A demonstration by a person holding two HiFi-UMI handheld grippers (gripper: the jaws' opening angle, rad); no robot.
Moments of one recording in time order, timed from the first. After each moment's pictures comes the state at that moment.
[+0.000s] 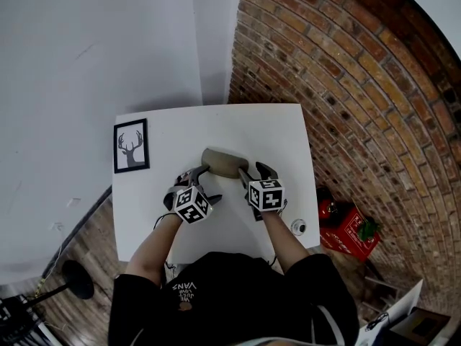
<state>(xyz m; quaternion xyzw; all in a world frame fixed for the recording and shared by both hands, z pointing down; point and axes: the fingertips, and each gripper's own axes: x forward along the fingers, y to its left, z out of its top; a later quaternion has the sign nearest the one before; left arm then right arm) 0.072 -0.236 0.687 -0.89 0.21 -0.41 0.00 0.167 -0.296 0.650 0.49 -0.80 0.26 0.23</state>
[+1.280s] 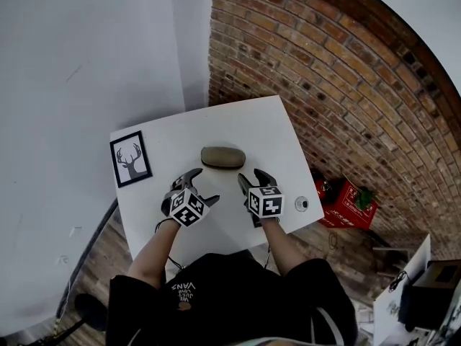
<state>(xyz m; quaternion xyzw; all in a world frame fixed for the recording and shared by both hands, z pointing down) 0.039 -0.207 0.643 -0.91 0.19 -0.36 0.00 0.155 -0.226 0.610 0.58 -0.75 0.26 0.19</state>
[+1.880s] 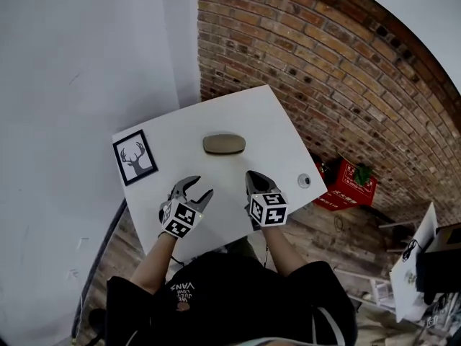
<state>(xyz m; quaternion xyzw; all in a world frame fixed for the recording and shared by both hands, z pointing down) -0.017 -0.150 0.589 -0.94 0.22 -0.26 0.01 0.115 -0.151 0.562 0.63 -0.73 0.21 0.12</state>
